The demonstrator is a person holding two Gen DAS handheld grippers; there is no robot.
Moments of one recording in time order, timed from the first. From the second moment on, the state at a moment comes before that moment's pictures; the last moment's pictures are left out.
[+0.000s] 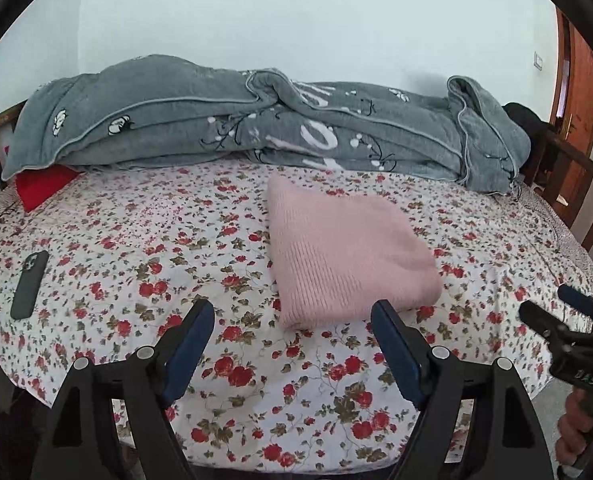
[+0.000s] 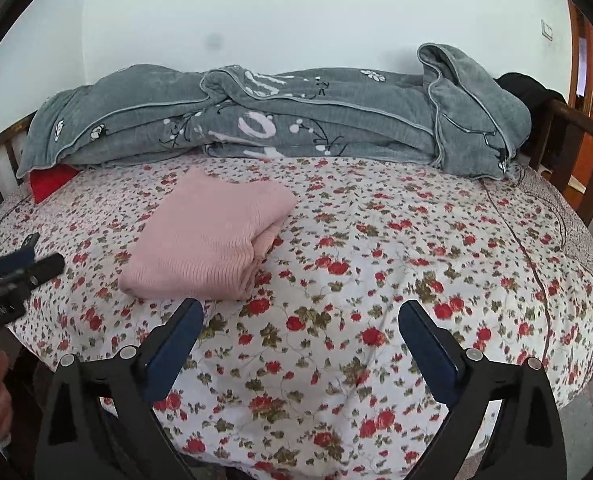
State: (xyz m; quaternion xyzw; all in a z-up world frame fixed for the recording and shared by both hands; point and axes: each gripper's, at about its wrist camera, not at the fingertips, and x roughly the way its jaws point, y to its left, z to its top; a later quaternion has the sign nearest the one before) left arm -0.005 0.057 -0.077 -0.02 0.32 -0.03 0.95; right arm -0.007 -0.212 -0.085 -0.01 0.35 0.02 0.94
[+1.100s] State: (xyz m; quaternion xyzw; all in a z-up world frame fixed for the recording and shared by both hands) left arm -0.021 0.052 -0.060 -0.02 0.30 -0.03 0.95; right arm -0.034 -0.219 -0.061 0.01 0.33 0.01 0.94
